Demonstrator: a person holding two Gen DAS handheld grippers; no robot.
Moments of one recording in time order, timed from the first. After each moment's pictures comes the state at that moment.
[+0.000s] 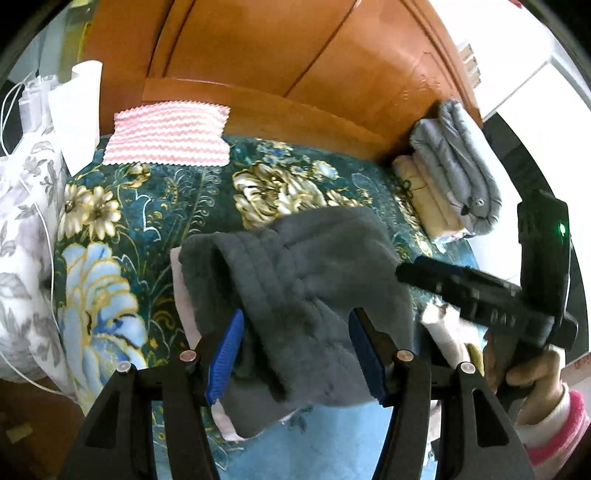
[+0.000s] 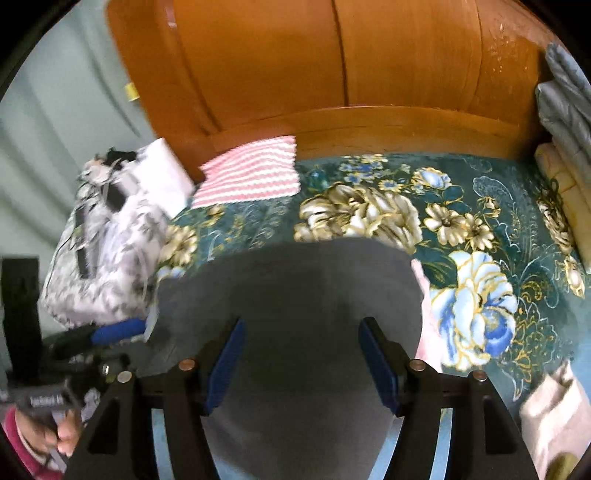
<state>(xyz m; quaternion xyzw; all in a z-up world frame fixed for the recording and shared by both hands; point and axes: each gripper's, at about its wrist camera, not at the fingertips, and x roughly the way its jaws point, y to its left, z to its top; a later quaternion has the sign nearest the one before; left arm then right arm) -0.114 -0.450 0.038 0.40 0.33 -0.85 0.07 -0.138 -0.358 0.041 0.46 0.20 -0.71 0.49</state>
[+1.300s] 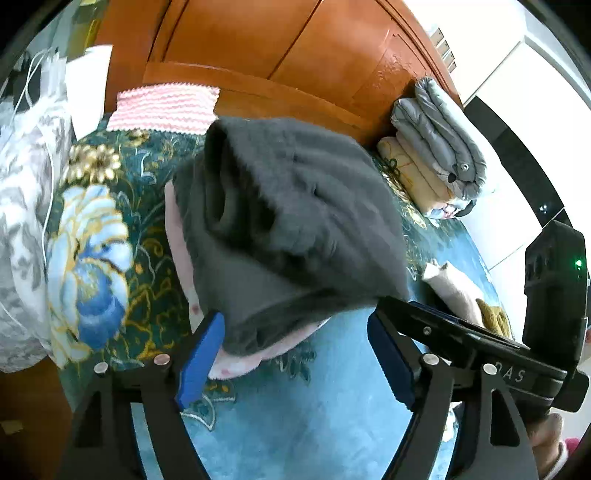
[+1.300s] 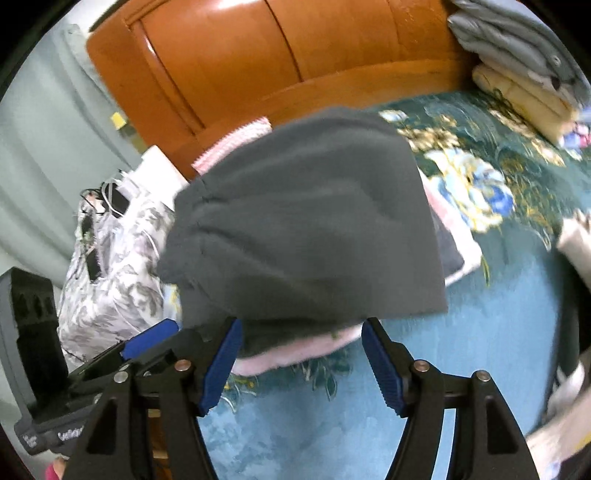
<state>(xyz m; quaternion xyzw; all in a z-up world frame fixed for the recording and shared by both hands) -0.048 -0.382 -0.015 0.38 0.30 -0.87 0.06 -0.043 -0.261 -0.022 0.50 0.08 -0.76 0.42</state>
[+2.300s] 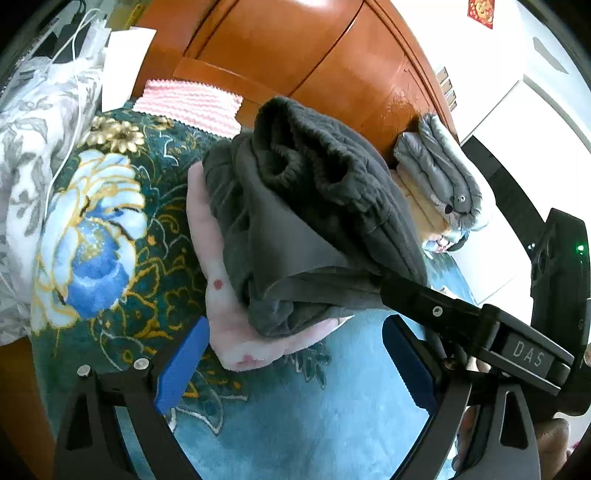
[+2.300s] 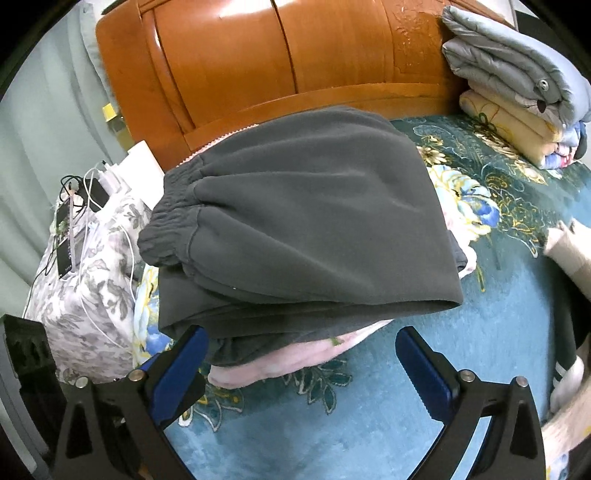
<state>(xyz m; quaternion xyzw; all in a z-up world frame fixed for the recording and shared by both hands) -0.010 -0.383 -0.058 0.30 0.34 -0.89 0.08 -0.014 -0.275 -0.039 0.44 0.10 -0.81 0.39</state>
